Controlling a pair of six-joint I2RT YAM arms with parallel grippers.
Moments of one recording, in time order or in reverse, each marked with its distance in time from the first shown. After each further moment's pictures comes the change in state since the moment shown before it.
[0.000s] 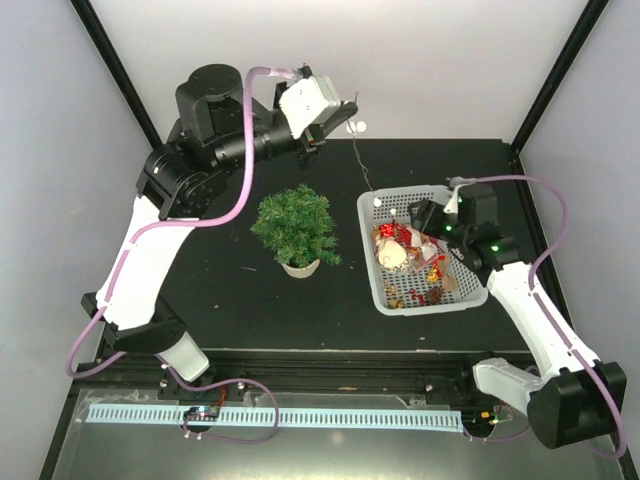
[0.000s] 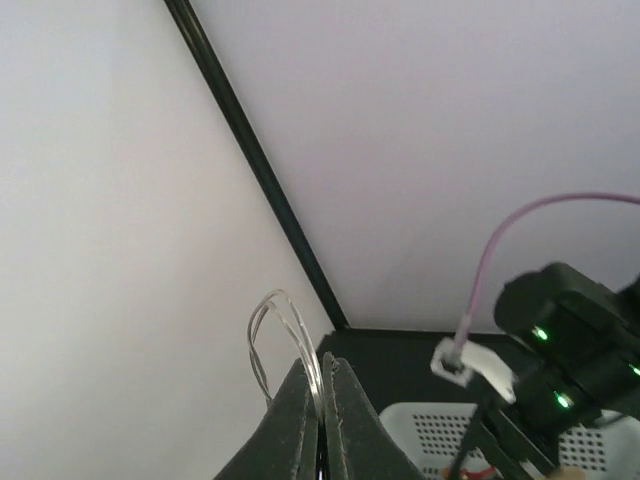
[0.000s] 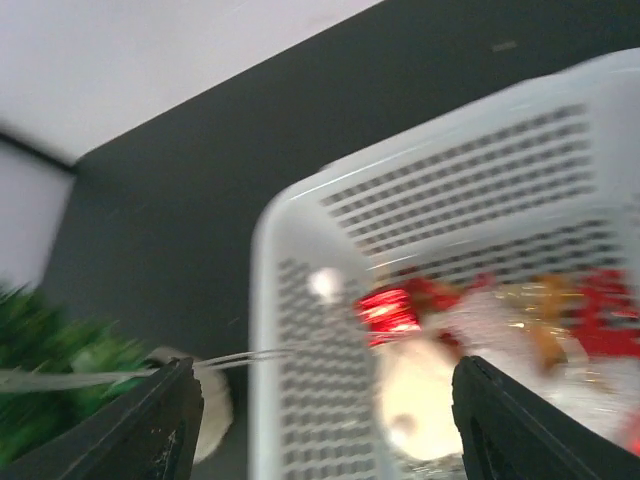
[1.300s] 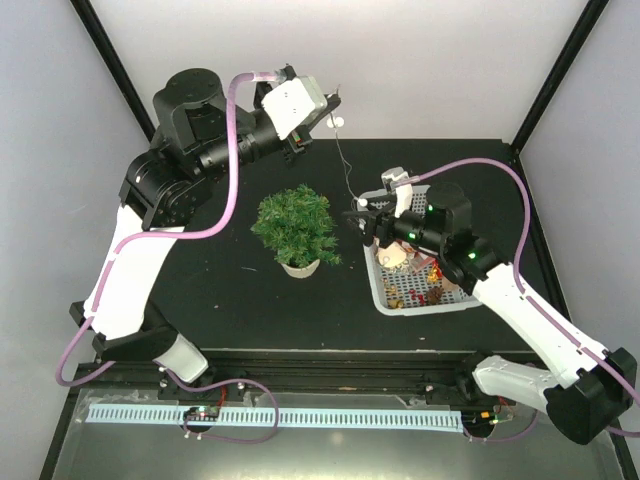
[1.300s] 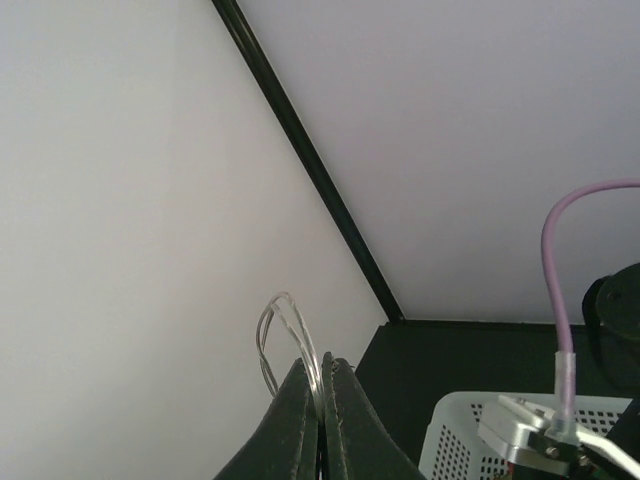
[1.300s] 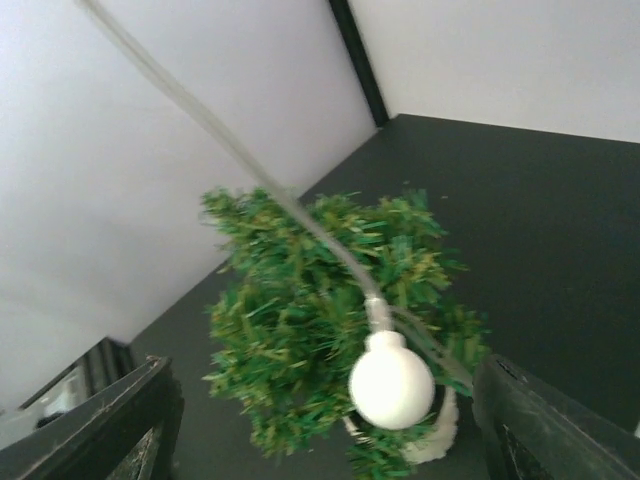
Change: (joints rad) left arm 0.000 -0.054 -0.016 0.015 -0.119 0.081; right arm 0.355 -0.003 0.075 0.275 -0.348 -0.243
